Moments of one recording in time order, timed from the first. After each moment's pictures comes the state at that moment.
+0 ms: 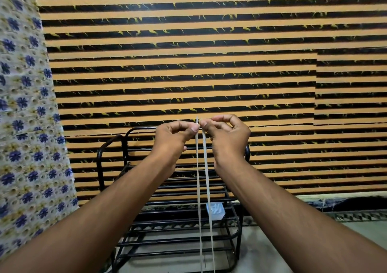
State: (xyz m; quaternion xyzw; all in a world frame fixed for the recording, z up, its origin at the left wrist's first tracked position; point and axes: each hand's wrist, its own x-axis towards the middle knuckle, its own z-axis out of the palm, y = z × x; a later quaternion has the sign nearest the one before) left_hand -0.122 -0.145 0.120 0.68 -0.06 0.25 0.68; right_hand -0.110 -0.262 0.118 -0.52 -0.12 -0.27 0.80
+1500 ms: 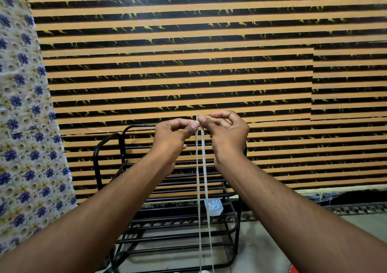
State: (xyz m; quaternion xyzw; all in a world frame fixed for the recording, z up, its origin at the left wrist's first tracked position) left_hand -0.120 -0.152 0.116 0.69 -0.07 0.25 0.68; right_hand -0.109 -0.272 0.115 -0.53 -0.12 -0.26 0.80
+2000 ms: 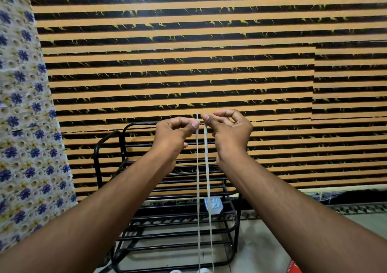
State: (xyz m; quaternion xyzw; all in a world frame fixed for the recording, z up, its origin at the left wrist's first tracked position) left_hand -0.118 -0.151 0.114 0.69 -0.07 0.24 0.68; right_hand -0.106 -0.274 0.116 -0.51 -0.11 -0.26 0.81
